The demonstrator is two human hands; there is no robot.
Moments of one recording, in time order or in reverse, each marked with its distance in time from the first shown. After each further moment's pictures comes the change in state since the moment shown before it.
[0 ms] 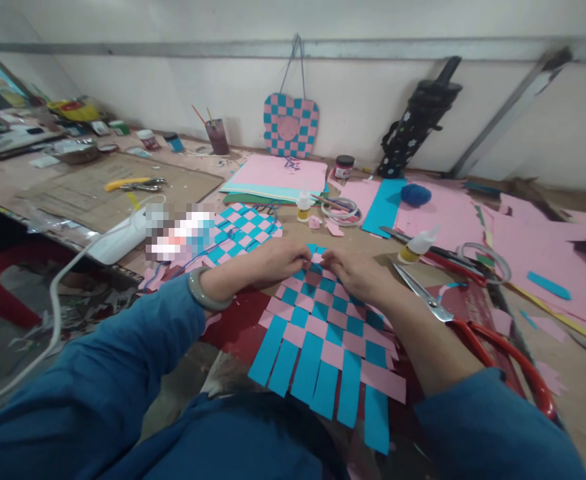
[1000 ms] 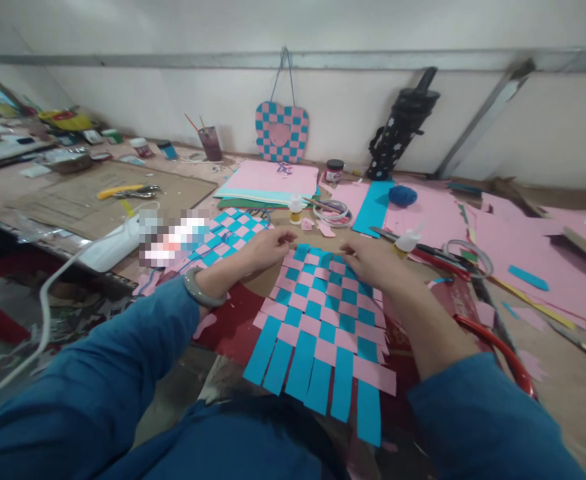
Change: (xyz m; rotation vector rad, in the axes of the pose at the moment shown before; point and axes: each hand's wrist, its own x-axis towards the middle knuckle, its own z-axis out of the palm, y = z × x) left_hand 0.004 -0.010 -0.005 -0.255 0.197 -0.266; right_hand 0.003 0.042 -0.013 -0.334 0.120 0.140
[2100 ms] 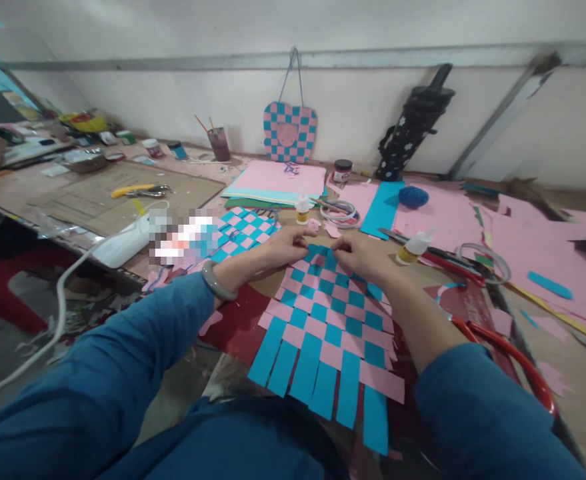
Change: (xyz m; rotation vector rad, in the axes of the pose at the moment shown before) left_hand 0.023 -0.005 0.028 -0.417 -0.032 0.027; right_hand 0.016 -0.032 -0.006 0.276 0.007 0.055
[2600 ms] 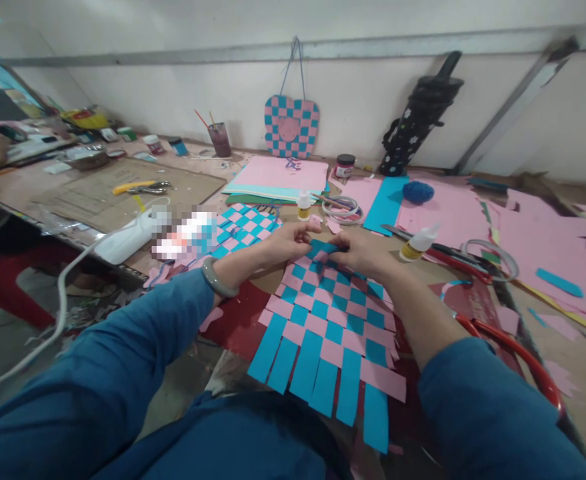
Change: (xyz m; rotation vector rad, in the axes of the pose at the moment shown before) left_hand -0.005 0.010 0.001 -0.383 -0.039 -0.066; right_hand 0.006 0.003 0.005 0.196 -0.174 -0.068
